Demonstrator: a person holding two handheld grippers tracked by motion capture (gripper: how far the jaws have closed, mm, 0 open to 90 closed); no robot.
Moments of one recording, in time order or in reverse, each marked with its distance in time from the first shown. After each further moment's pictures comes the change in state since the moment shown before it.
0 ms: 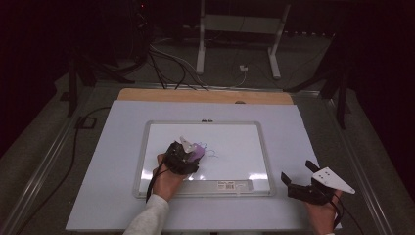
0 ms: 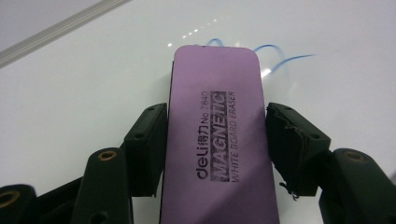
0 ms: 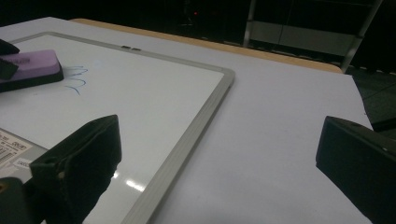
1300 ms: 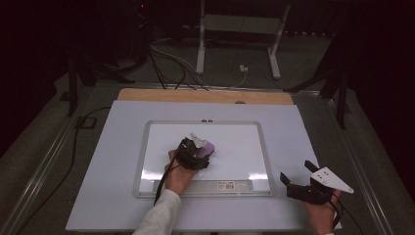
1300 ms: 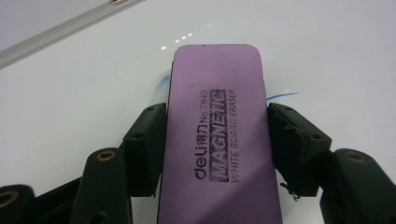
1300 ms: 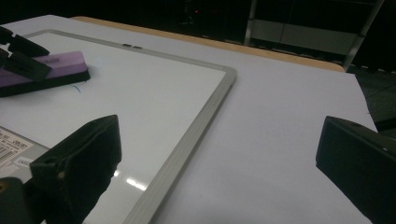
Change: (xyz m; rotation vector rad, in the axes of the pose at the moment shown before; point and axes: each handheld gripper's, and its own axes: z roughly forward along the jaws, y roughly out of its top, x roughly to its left) left arm -0.027 0.023 0.027 -0.021 -0.045 0.002; right arm 0.001 0.000 0.002 0.005 0.003 0.001
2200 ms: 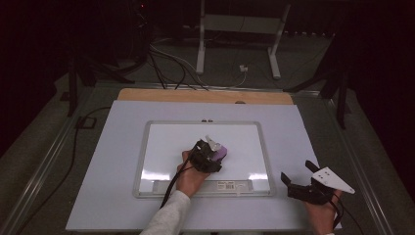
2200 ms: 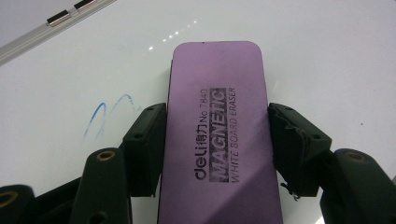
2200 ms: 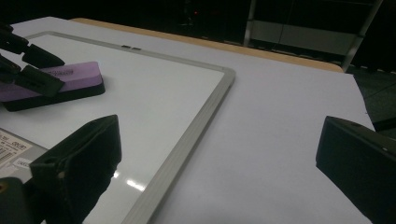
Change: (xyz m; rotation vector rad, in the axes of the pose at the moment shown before) left arm -0.024 0.014 0.009 0.027 -0.019 0.050; right arm -0.002 0.000 -0.001 -0.004 -0.001 0.004
